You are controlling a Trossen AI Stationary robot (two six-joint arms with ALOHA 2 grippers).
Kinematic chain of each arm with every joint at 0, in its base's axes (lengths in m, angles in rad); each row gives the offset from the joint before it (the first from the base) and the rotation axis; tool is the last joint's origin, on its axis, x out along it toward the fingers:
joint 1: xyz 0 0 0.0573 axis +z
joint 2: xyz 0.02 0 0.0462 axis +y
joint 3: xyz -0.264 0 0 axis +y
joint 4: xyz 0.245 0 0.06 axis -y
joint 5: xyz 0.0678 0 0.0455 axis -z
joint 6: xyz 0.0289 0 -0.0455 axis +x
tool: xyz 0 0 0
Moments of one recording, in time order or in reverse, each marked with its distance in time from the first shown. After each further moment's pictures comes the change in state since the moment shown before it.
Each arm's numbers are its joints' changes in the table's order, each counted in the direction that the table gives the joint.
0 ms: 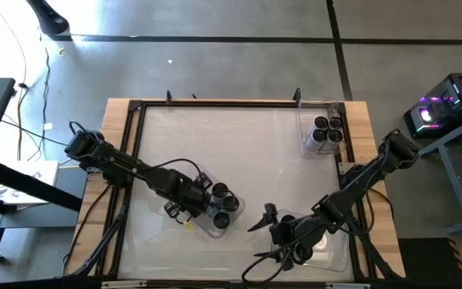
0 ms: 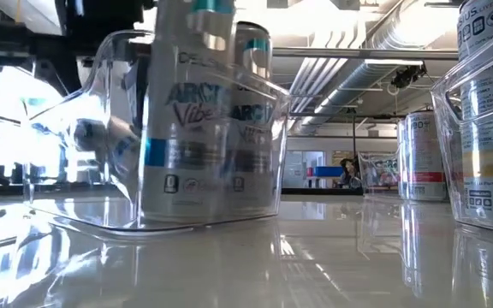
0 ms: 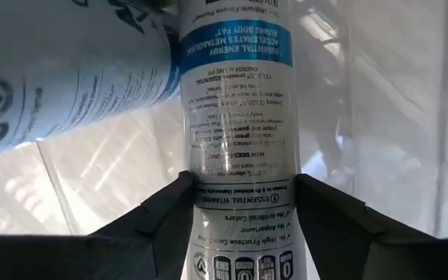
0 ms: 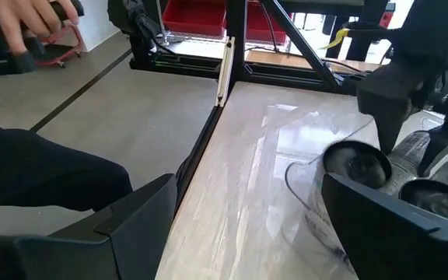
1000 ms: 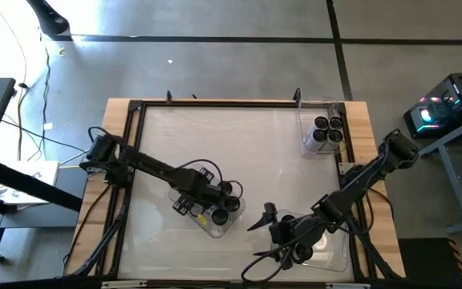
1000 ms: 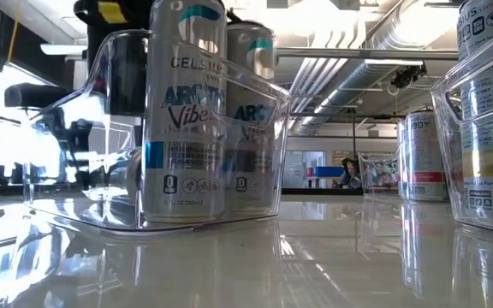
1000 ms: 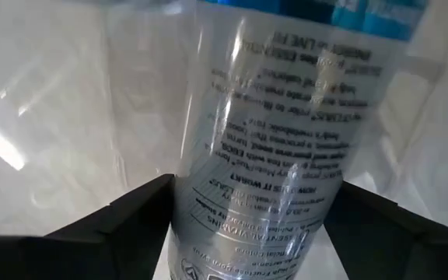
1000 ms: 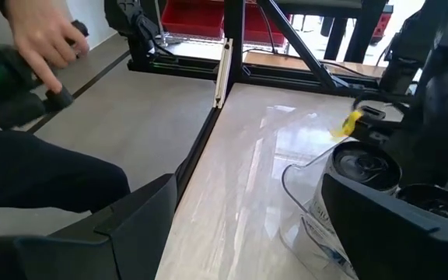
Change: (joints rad) left arm 0.105 0.221 -0.035 -0.061 0.050 -0.171; right arm -0.008 0.000 0.000 0.004 0.000 -0.005
